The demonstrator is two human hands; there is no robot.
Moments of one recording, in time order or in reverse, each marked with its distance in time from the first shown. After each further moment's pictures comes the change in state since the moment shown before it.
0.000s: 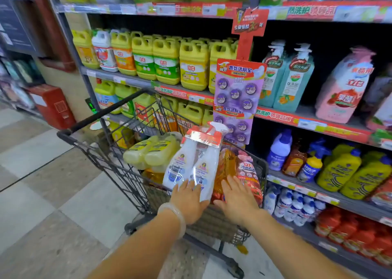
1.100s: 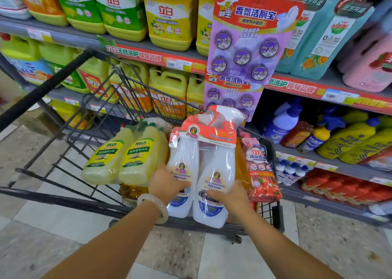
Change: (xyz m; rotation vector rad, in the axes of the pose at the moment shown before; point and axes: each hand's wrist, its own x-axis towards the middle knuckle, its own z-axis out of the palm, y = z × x) left_hand 0.182 -0.114 0.005 -0.770 0.031 -0.316; right_hand 0.166 -0.009 0.073 1.103 0.117 0.613
